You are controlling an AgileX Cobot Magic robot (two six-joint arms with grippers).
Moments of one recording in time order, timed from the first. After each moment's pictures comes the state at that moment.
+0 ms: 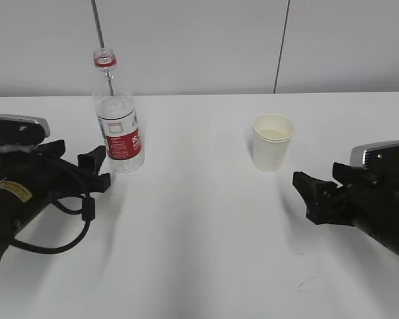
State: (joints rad) left arm -0.40 1.91 -0.48 -0.15 -1.14 0.00; right arm 0.19 1.83 -0.33 -0.09 -1.12 0.09
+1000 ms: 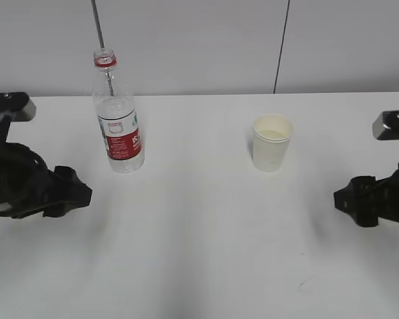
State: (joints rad) left arm -0.38 1.37 -0.65 -0.21 0.28 0.02; right arm 0.19 1.32 -0.53 -0.06 0.15 0.18
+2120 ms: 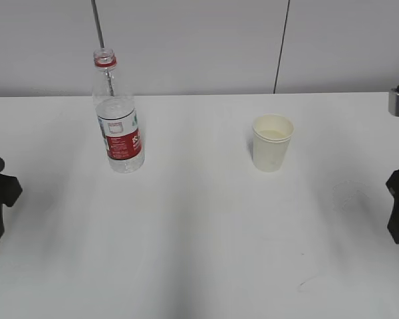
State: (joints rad) left arm -0.35 1.37 -0.97 0.11 1.22 -0.32; right arm 0.19 1.31 -0.96 0.05 1.22 0.13
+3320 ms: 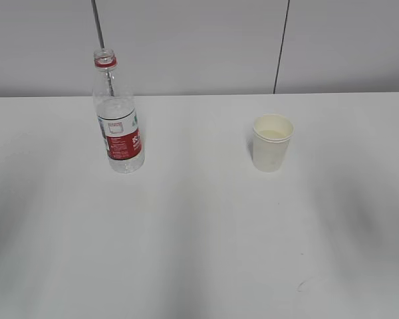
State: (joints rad) left arm -0.36 0.89 -0.81 0.13 1.24 -0.32; right arm 0.19 1.06 -0.90 0.13 1.23 0.05
